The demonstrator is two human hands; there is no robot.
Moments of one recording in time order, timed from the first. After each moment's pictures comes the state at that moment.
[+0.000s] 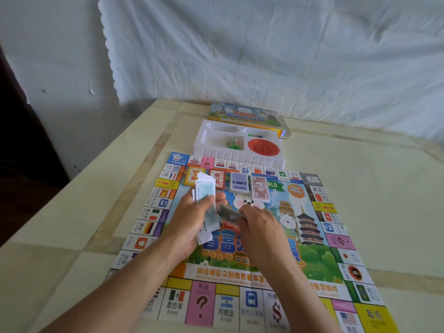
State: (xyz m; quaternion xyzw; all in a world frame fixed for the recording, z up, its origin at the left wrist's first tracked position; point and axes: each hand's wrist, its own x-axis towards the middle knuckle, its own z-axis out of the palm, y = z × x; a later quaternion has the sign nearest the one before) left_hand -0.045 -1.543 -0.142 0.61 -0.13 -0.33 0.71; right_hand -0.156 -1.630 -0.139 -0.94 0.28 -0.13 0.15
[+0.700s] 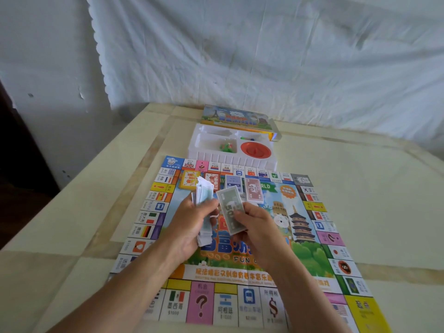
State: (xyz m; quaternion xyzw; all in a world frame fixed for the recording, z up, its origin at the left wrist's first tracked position) left_hand -0.045 -1.541 -0.141 0.57 -0.13 -0.38 0.72; right_hand -0.151 -1.632 -0.134 -0.64 0.32 -0.15 0.68
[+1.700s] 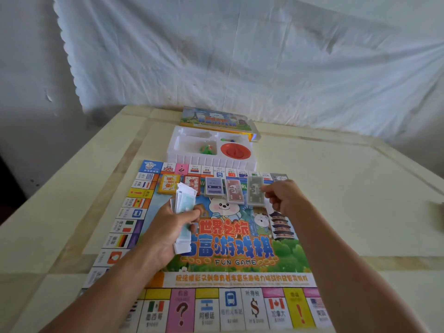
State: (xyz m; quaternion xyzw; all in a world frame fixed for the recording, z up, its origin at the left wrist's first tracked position) left_hand -0.039 -1.546 -0.152 0.56 -0.15 -0.38 0.72; right_hand -0.155 -1.770 -0.115 -0.58 0.56 -0.20 0.56
